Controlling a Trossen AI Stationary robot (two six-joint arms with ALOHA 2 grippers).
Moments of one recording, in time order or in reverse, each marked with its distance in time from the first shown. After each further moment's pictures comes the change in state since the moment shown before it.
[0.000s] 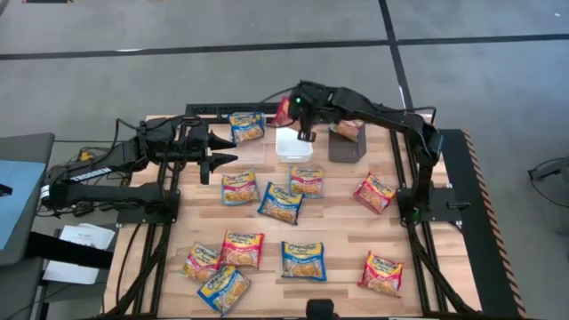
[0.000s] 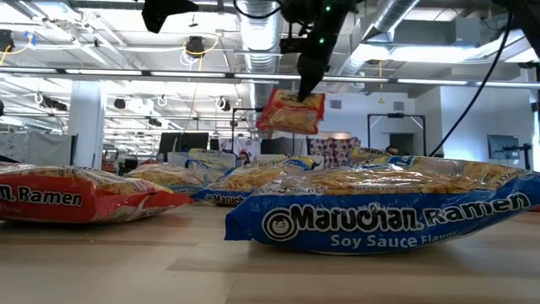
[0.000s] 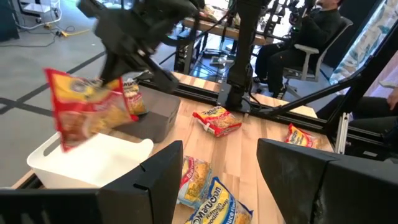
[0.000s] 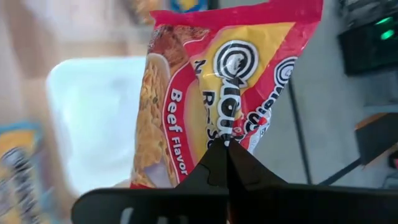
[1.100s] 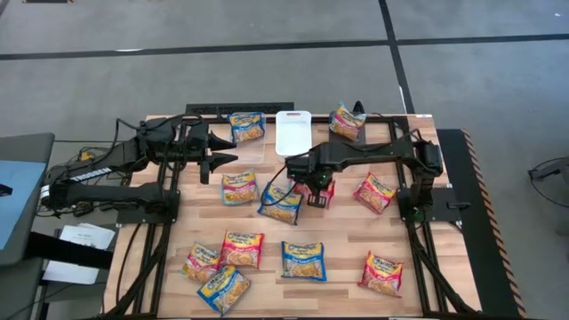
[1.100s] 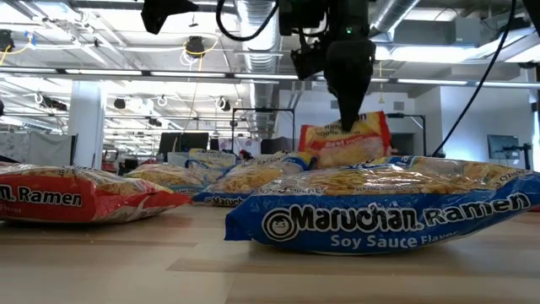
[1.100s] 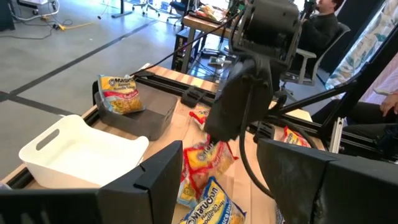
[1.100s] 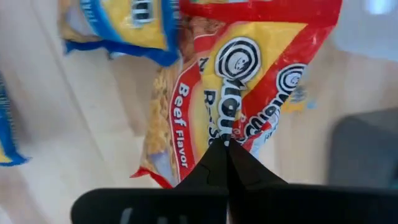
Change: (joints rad) left arm 0.000 0.000 0.000 0.000 0.004 -0.043; right arm 0.360 0.000 -0.240 -0.343 -0.248 0.558
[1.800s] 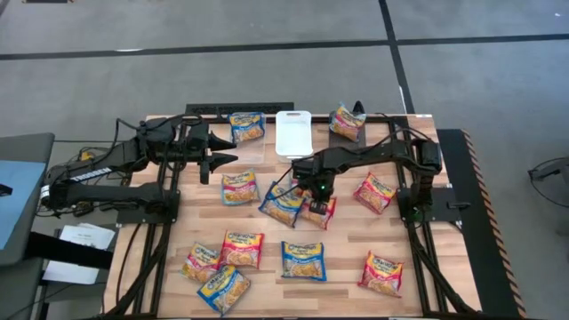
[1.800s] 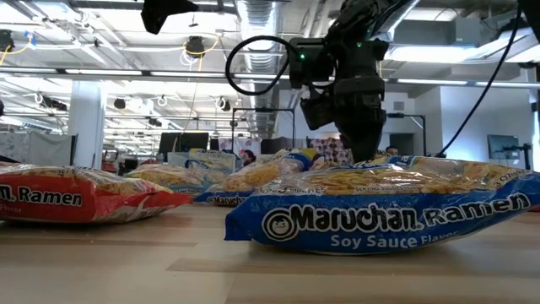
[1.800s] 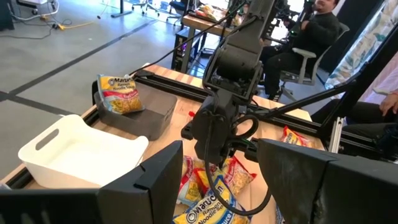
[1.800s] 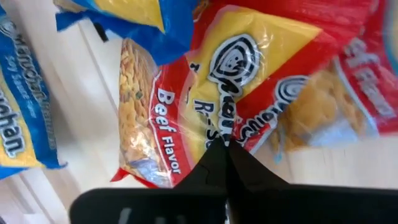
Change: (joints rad) left arm 0.000 0.000 0.000 -0.001 0.004 0.000; right arm -0.064 0.001 -0.309 0.321 -0.352 0.037
